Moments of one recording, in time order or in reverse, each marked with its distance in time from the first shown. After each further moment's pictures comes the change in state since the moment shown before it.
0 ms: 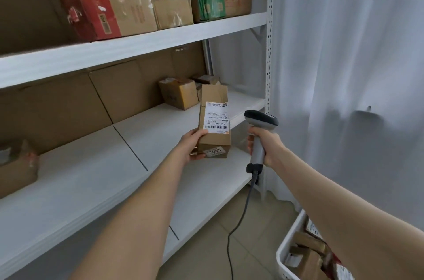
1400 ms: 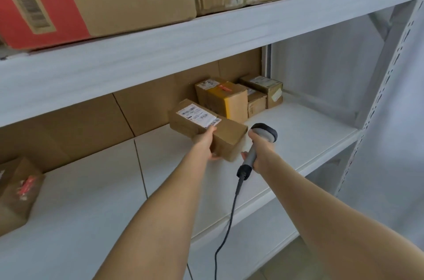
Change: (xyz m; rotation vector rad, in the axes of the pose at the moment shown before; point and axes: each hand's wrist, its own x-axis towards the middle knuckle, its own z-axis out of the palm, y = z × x) left_hand 0.290 0.079 -0.105 -0.426 0.313 -0.287; right_hand 0.320 0.027 0.224 -0.021 0.088 0.338
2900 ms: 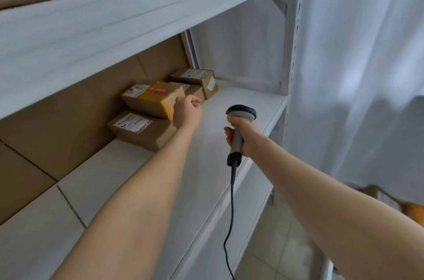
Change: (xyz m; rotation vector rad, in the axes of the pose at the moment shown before) left_hand 0.033 0.017 0.107 0.963 0.057 1.050; right_hand 0.005 -0.024 -0.056 0.215 0.043 -0.135
